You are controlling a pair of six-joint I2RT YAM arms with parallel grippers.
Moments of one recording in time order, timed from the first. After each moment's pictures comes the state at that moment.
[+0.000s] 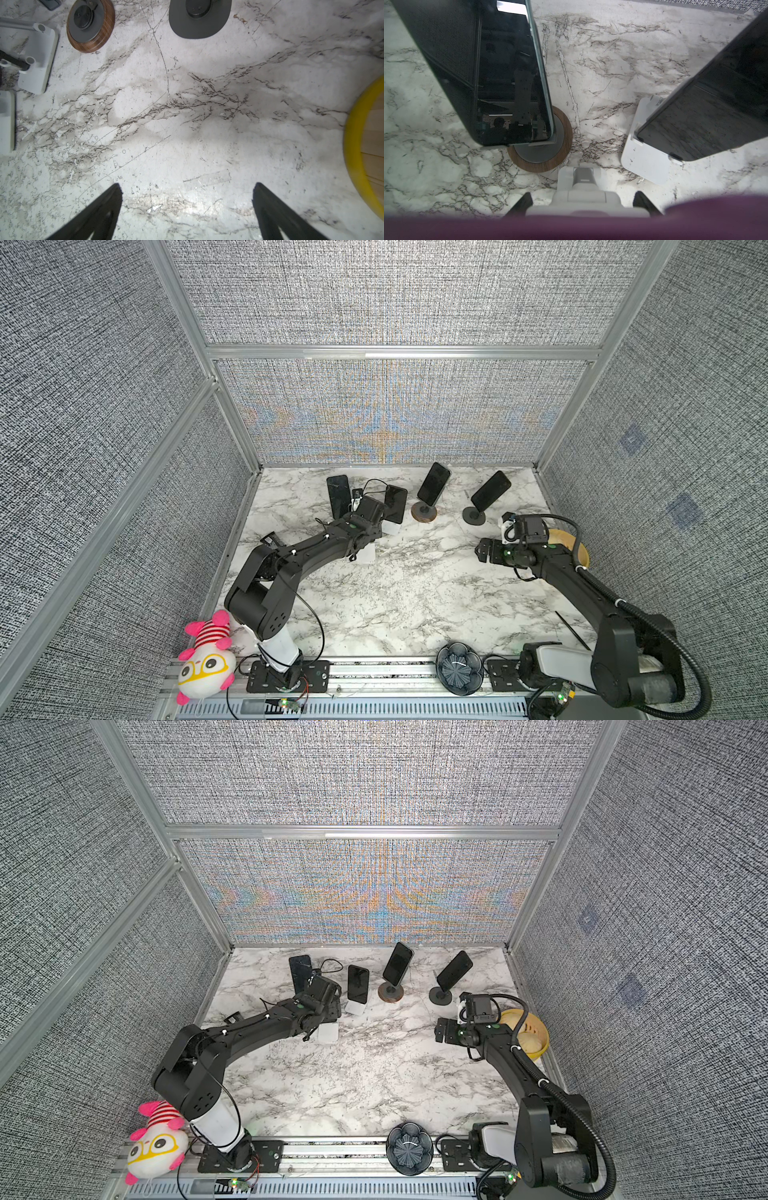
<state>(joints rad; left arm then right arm) -0.62 1.69 1.10 -0.31 -0.39 -0.55 0.07 1.26 0.74 -0.48 -0.15 0.21</state>
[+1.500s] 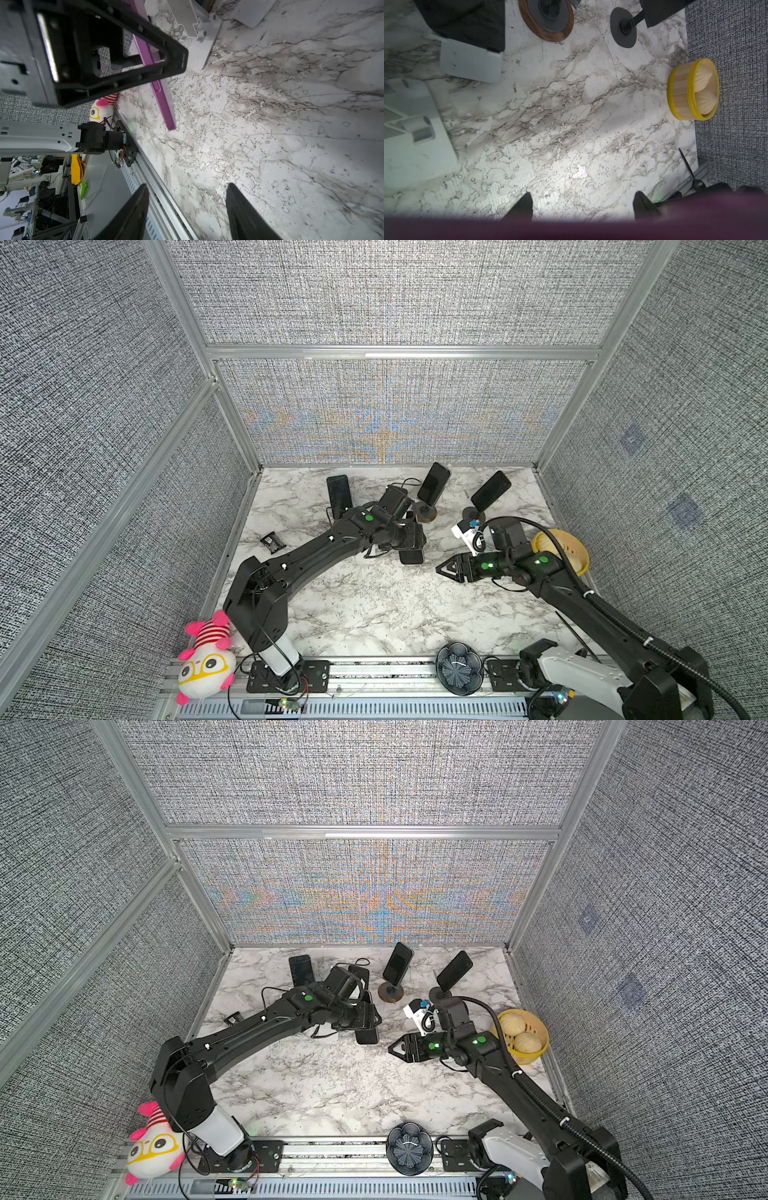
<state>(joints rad) -0.81 1.66 1.40 -0.70 0.19 -0.69 0.42 1.06 0.77 -0.54 -0.66 0.32</state>
